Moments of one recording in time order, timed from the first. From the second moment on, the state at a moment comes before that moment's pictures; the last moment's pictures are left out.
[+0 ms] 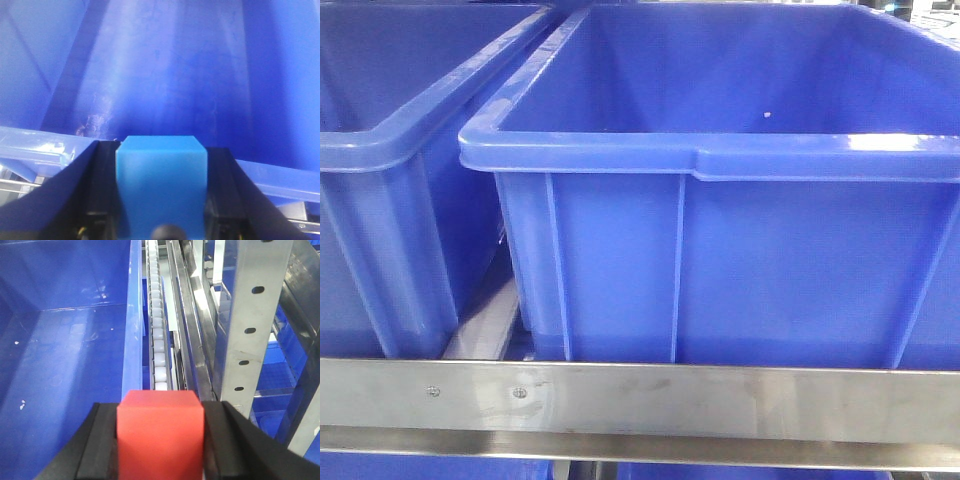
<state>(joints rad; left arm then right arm) -0.18 0.58 -0.58 0.21 0.62 -0.41 -0.05 0.48 -0.57 0.07 0.44 0.11</state>
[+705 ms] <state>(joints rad) -0.18 0.58 -0.58 0.21 0.62 -0.41 -0.05 0.48 -0.57 0.07 0.42 0.11</state>
